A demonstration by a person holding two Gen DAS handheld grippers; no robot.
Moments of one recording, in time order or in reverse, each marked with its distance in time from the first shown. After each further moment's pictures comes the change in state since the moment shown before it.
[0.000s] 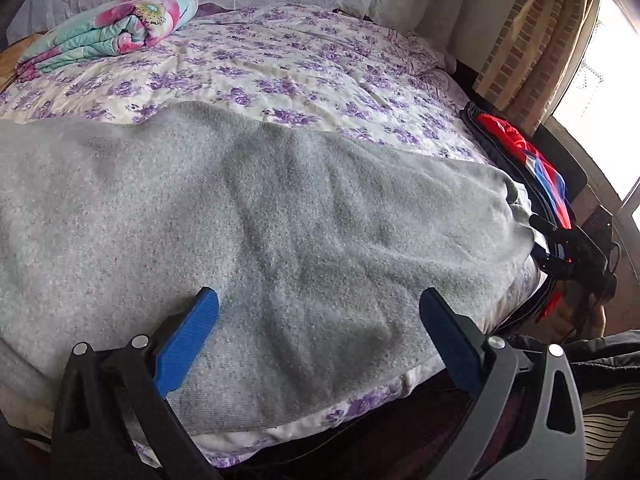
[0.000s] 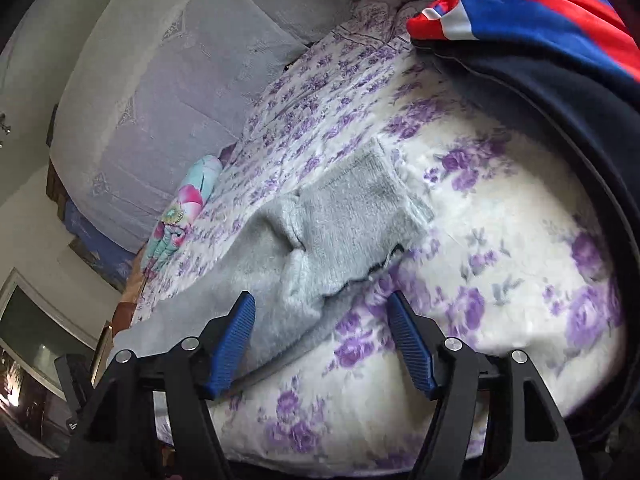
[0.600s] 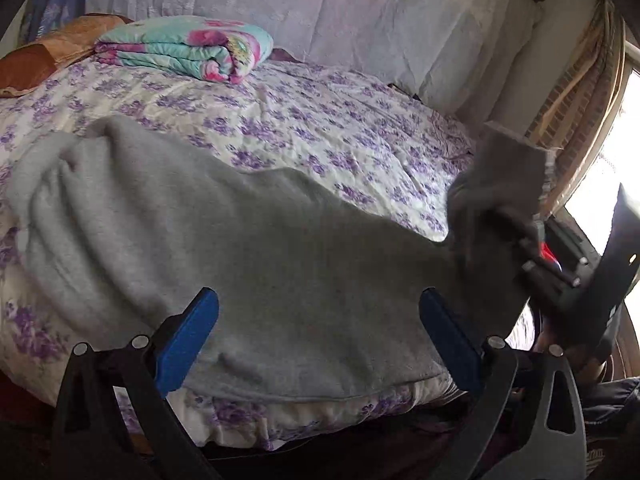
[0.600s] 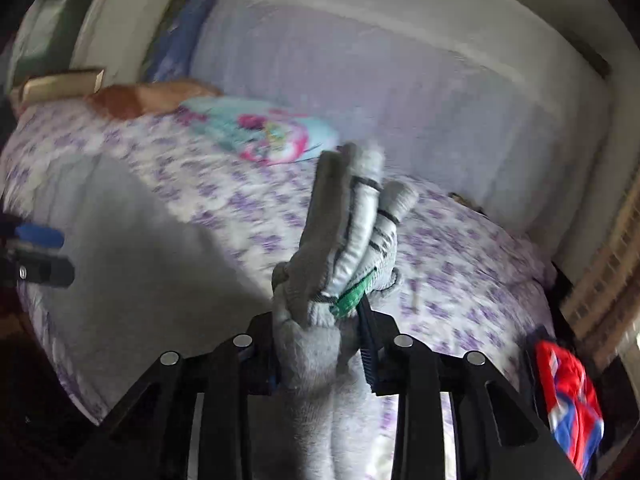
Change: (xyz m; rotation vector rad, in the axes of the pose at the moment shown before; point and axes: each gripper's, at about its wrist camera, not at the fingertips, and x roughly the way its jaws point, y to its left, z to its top) left arm -0.086 0.057 -0.004 -0.225 -0.221 0.052; right arm 0.095 0.315 -0.091 -1.217 -0.015 -0.228
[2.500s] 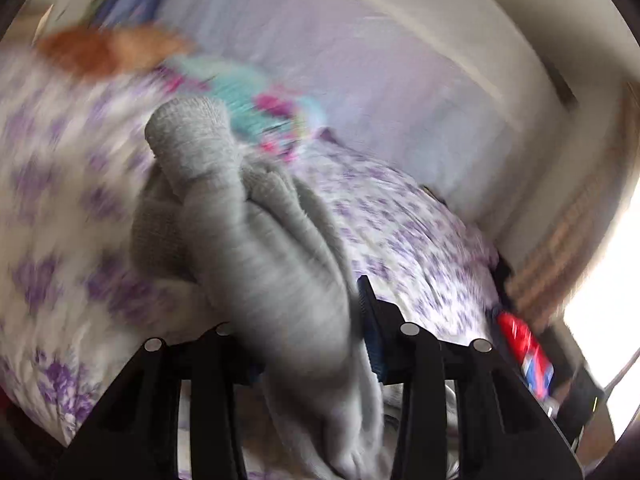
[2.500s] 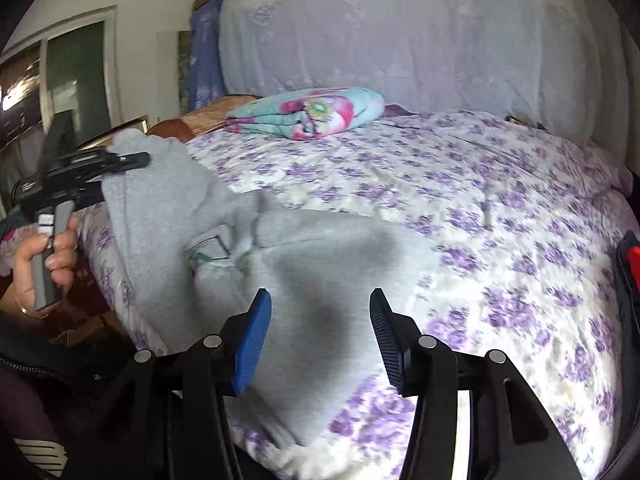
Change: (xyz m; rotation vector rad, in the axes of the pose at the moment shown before) left arm -0.023 0.029 0.032 -0.108 -0.282 -0.002; right arm -0.019 -0.093 -0.089 0.360 0.004 0.318
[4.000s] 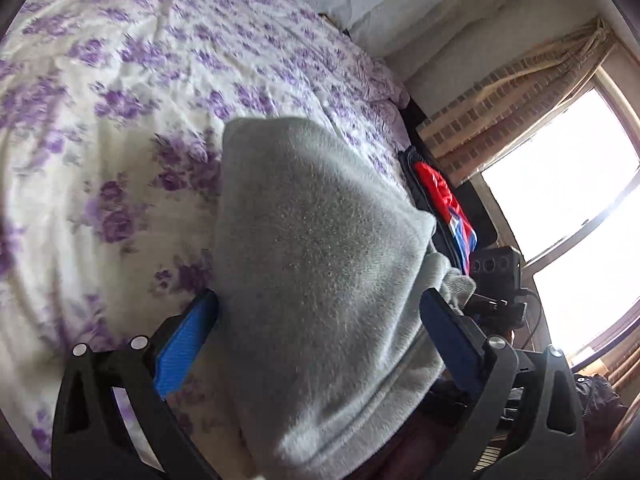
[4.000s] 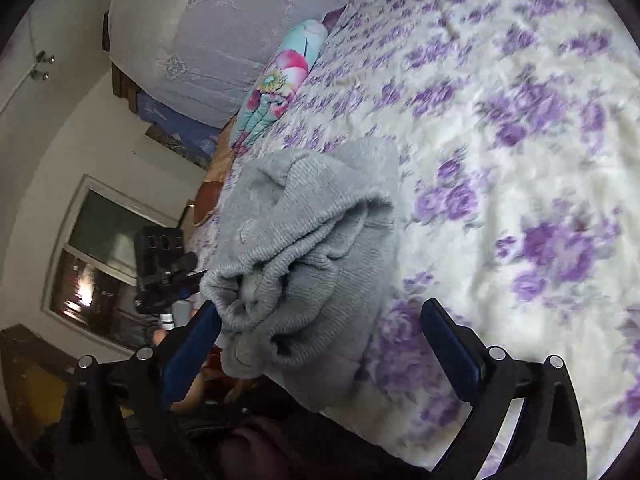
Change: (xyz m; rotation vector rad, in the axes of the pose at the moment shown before) left arm 0.147 -0.044 -0.051 0.038 0.655 -0.435; right arm 0.061 -0.100 -0.044 0.708 0.239 0.532
